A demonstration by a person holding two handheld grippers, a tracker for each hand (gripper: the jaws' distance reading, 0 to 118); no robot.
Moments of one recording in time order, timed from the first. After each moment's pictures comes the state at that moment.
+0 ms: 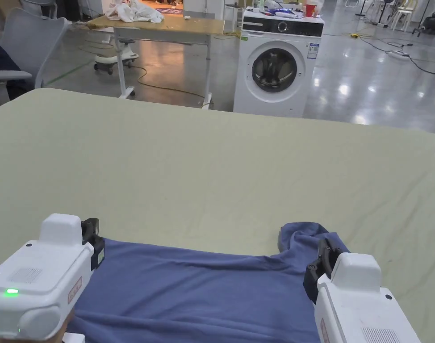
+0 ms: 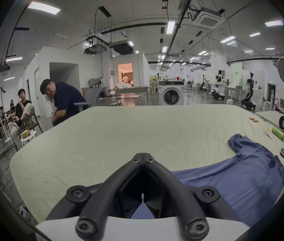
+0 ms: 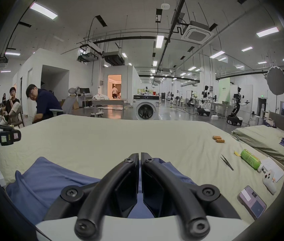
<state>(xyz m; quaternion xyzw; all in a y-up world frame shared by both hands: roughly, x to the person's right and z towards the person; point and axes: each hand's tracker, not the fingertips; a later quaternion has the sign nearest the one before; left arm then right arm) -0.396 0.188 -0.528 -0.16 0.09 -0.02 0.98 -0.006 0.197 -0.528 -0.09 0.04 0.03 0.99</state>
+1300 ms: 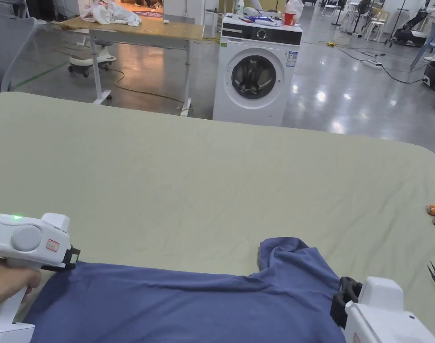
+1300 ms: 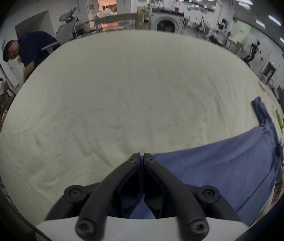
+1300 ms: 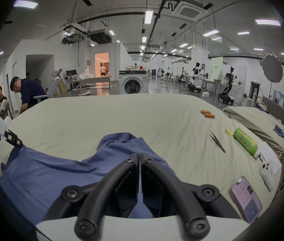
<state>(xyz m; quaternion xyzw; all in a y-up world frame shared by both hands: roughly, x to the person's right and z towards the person) -0.452 0.150 -0.675 -0.46 0.01 0.03 0.89 0.083 0.165 -0.589 -0.21 -0.01 0.02 0.98</state>
